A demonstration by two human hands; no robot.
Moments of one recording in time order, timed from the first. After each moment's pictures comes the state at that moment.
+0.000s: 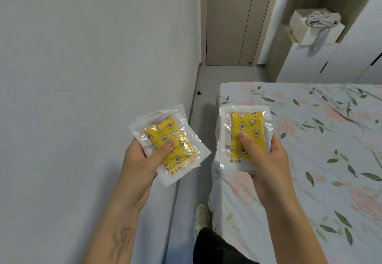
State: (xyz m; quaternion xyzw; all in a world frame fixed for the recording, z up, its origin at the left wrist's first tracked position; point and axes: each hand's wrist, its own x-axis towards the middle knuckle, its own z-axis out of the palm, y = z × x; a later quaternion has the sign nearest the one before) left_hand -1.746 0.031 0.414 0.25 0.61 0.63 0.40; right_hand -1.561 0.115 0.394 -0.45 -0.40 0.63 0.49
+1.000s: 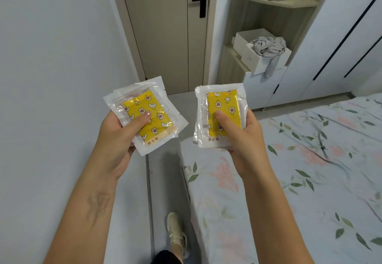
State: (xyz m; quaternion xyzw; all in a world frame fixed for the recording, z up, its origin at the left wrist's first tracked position) left_hand -1.916 0.701 0.443 0.36 0.53 0.59 0.49; right_hand -1.708 0.710 0.433 -0.48 -0.38 0.54 0.58
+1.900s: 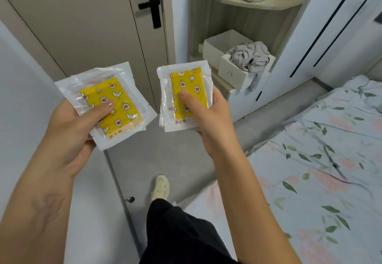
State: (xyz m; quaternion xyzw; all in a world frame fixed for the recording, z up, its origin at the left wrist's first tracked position) left_hand -1.991 1.207 0.434 0.45 0.49 0.52 0.53; right_hand -1.788 1.178 0.420 -0.49 -0.35 0.49 0.62
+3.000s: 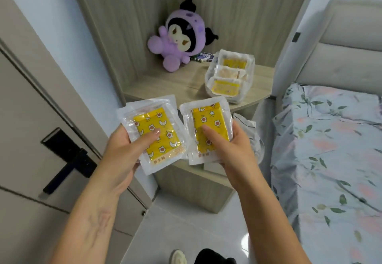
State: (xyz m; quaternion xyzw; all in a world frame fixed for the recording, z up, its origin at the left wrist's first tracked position) left_hand -1.719 1.873 0.482 0.57 0.29 0.26 0.72; right_hand -1.597 1.735 0.459 -0.60 -0.17 0.26 0.73
